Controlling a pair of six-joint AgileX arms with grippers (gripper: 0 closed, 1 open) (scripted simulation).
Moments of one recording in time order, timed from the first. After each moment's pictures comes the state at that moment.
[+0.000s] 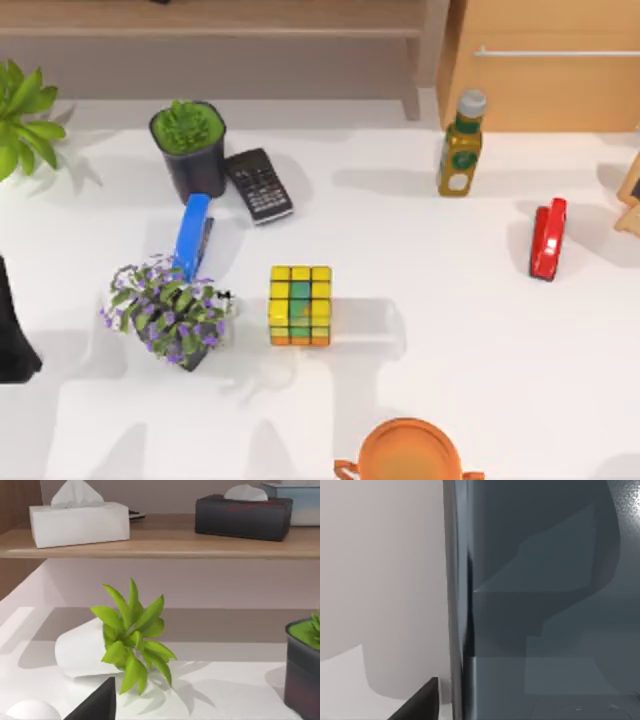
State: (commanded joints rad) left arm 0.00 0.00 0.00 0.00 0.00 0.00; right arm -0.52 1.64 0.73 -0.65 -0.03 -1.01
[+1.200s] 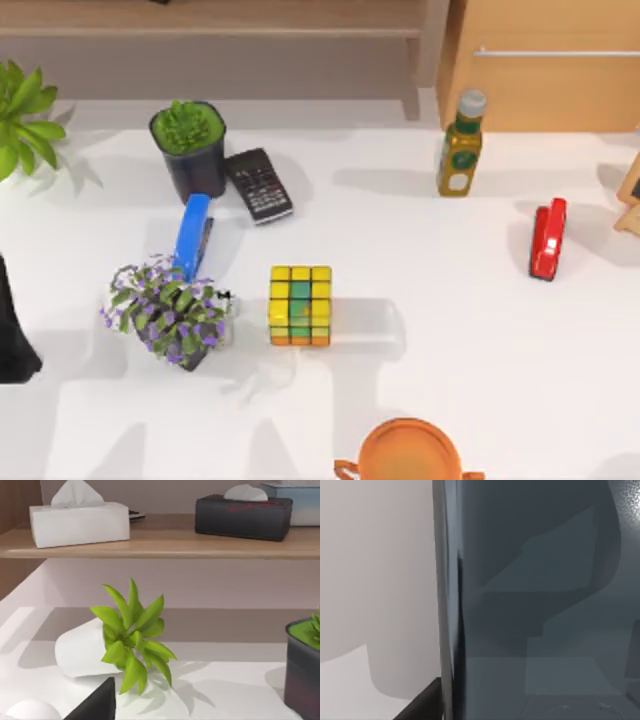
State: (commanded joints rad) left arm 0.00 0.00 0.00 0.00 0.00 0.00; right arm -0.52 1.64 0.73 -0.65 -0.03 -1.01
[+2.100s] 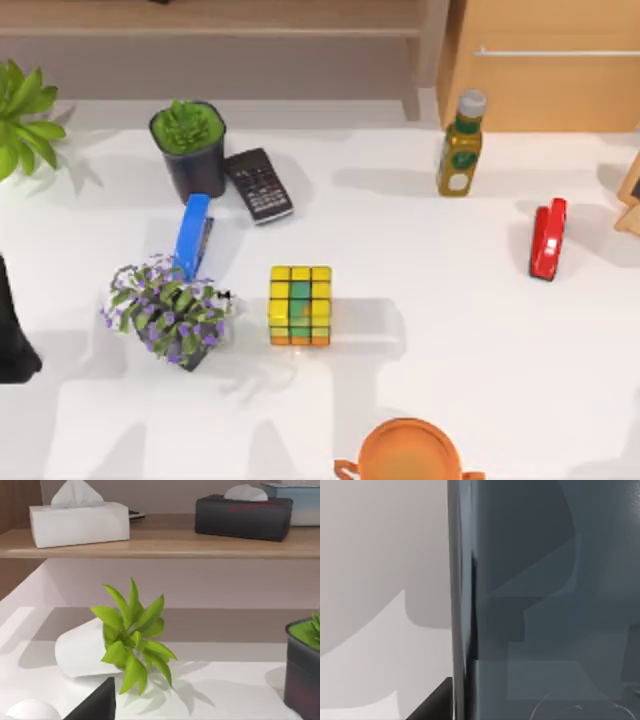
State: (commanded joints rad) left arm 0.00 0.00 0.00 0.00 0.00 0.00; right arm -0.51 1.55 0.81 -0.77 -0.03 -0.98
